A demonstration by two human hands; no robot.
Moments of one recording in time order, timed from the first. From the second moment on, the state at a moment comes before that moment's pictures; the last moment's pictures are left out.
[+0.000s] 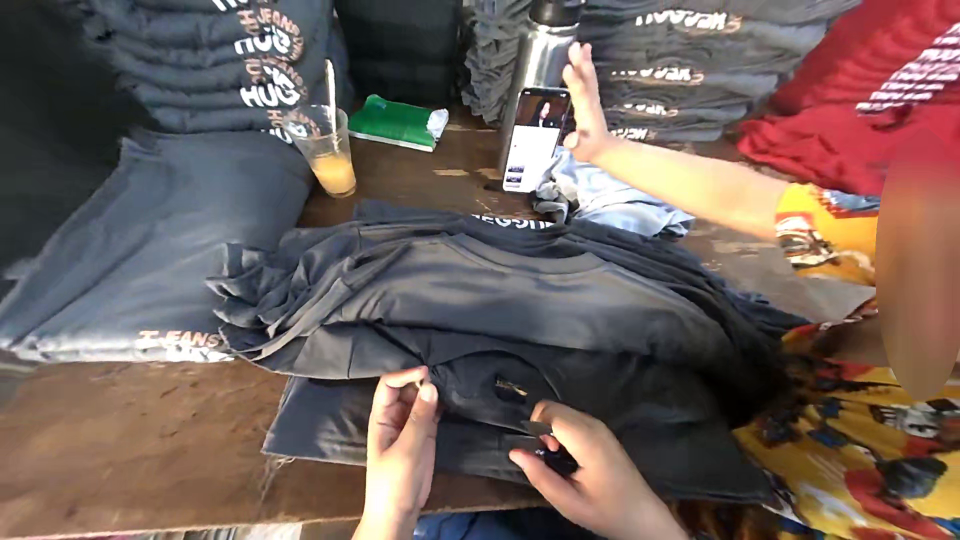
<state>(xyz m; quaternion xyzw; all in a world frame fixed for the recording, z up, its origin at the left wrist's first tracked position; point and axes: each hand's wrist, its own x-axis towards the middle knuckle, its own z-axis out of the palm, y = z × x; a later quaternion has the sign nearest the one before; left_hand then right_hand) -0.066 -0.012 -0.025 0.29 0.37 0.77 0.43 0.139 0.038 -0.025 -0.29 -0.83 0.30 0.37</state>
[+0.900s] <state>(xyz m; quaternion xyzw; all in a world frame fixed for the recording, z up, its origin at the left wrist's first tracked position) -0.057 -0.026 -0.034 0.43 0.46 0.72 0.28 0.089 0.031 -0.014 -0.35 -0.84 0.24 0.35</state>
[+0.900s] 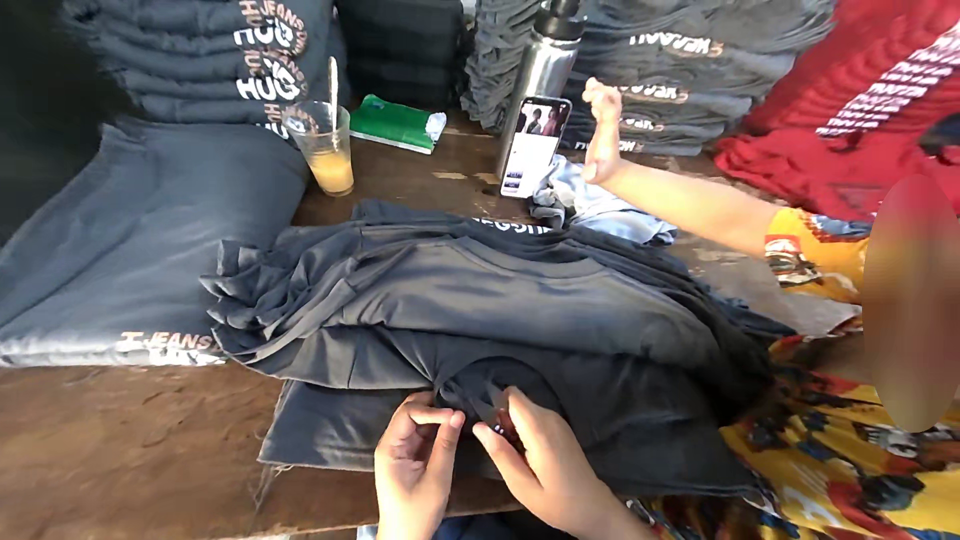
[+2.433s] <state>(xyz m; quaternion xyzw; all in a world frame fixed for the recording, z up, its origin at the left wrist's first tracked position) -0.109 -0.072 0.017 0.75 0.38 0.40 0.37 0.217 0.069 -0.017 -0.45 -0.82 0.11 0.33</state>
